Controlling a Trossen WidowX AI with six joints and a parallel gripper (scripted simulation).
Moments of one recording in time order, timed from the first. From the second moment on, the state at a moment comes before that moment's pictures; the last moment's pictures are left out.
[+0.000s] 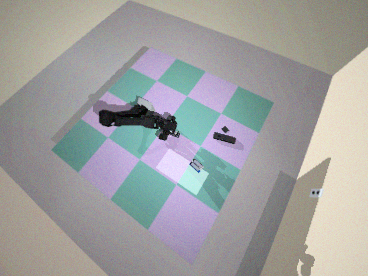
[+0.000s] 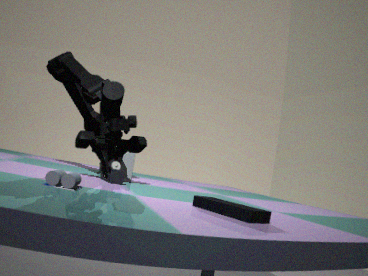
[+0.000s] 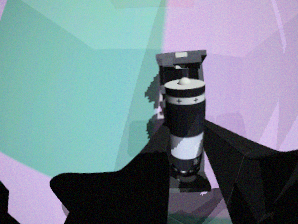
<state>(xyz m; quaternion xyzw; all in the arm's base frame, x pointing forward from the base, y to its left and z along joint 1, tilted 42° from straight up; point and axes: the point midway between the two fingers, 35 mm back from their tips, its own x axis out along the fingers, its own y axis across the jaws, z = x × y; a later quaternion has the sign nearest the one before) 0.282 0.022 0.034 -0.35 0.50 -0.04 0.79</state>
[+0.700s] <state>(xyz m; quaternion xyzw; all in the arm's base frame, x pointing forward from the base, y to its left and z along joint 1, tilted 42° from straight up) 0.287 0.022 0.031 -0.34 0.54 -0.05 0.76</state>
